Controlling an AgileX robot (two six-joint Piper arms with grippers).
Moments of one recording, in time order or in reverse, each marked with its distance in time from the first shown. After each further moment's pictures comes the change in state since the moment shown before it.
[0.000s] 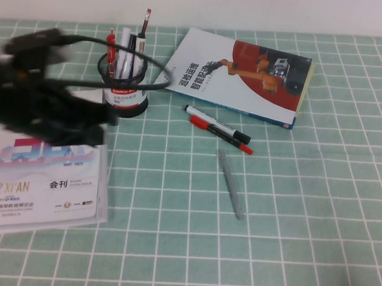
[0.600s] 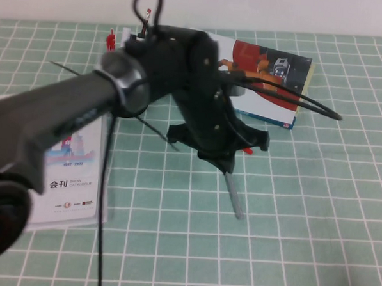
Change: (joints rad) right arm 0.000 0.000 0.000 0.000 0.000 0.000; left arm -0.399 0.679 -0.685 0.136 0.263 -0.301
